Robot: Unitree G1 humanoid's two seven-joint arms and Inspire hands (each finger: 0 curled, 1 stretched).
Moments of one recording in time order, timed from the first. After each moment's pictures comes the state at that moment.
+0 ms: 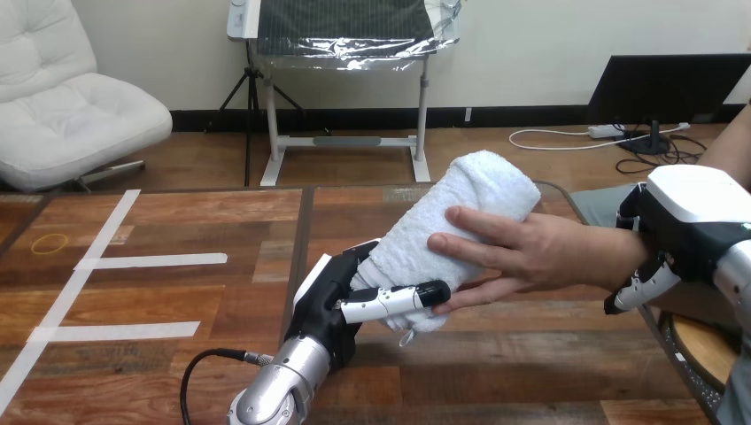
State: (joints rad) left arm -0.29 -0.07 -0.03 0.66 -0.10 -0.20 -0.31; right arm -0.25 -0.79 0.16 0.11 -0.71 0.11 0.27
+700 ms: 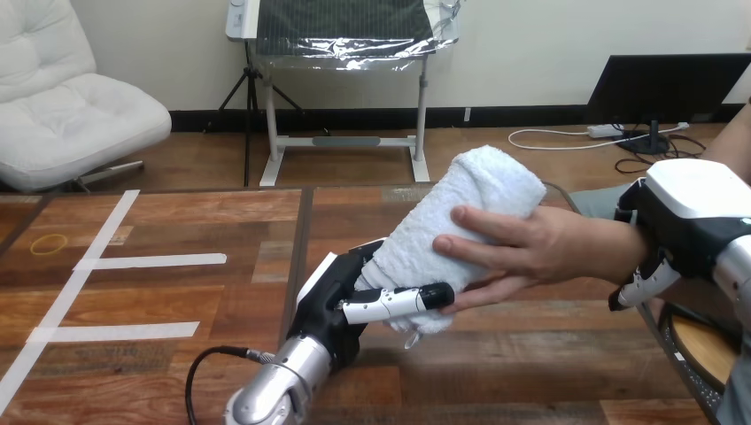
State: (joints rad) left arm -0.29 -0.05 -0.03 0.66 -0.11 -0.22 -0.40; right arm -0.24 -0.79 0.16 0.05 -0.74 0.13 0.31
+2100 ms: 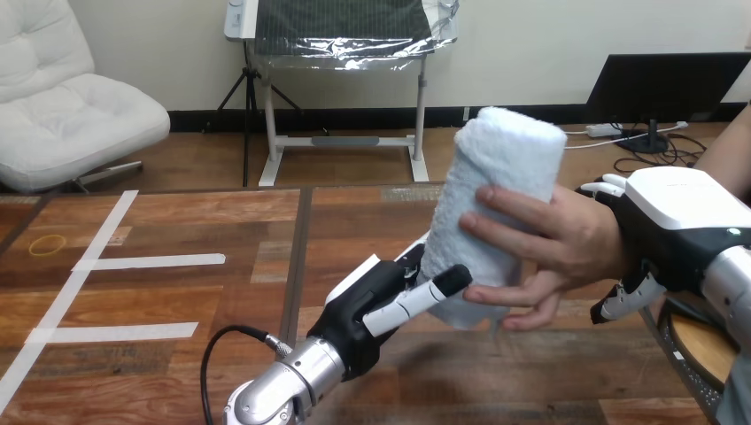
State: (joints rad) left arm -0.29 -0.01 -0.10 0.66 -0.06 -0.32 -0.53; right arm -0.14 -0.79 0.13 -0.18 -0.75 0.20 0.39
